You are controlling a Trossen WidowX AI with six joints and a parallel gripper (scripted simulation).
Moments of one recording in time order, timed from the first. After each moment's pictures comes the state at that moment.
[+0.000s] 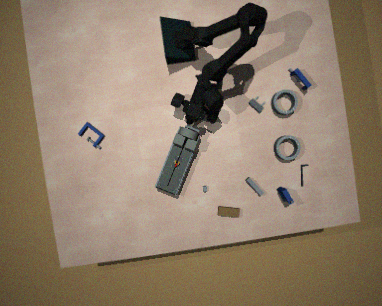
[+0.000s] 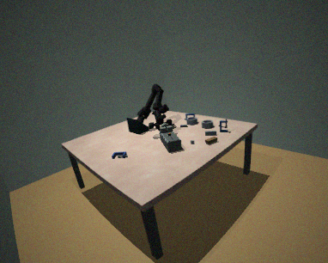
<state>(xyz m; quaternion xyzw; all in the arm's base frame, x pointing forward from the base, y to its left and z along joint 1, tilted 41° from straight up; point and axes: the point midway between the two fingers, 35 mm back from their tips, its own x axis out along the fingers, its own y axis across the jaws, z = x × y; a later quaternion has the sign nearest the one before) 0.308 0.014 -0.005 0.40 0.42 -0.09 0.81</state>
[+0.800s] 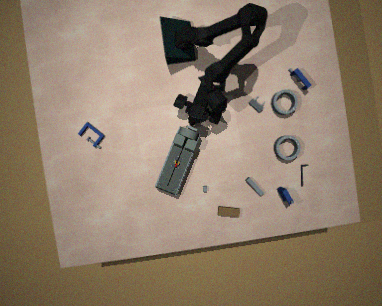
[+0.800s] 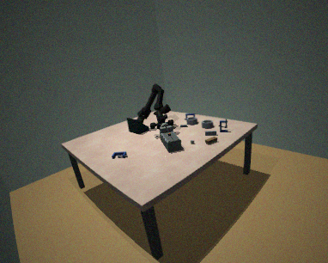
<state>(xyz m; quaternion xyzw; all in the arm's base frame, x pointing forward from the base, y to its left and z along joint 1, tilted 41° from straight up) 0.314 0.025 -0.001 0.40 0.43 -0.09 0.81</state>
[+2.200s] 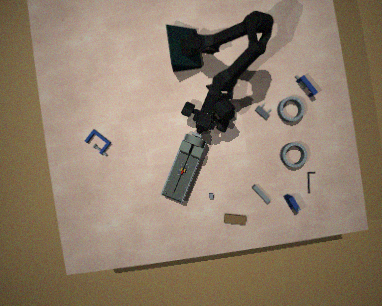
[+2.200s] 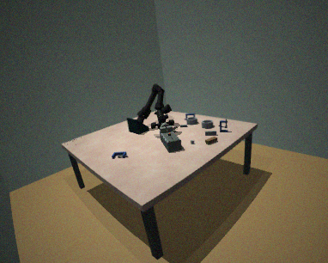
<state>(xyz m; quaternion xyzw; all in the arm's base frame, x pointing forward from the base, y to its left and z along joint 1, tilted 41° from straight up) 0.317 0.029 0.004 0.40 0.43 -0.09 0.80</state>
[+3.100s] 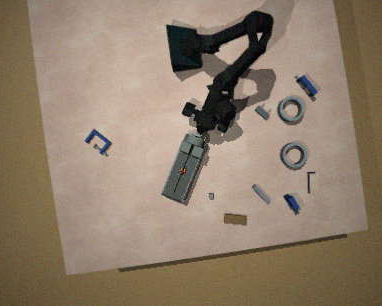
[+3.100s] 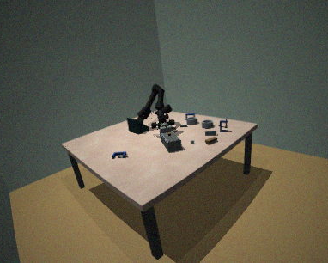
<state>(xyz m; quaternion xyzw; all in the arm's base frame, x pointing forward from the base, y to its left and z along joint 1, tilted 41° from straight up) 0.319 0.031 0.006 0.40 0.43 -0.09 0.80</state>
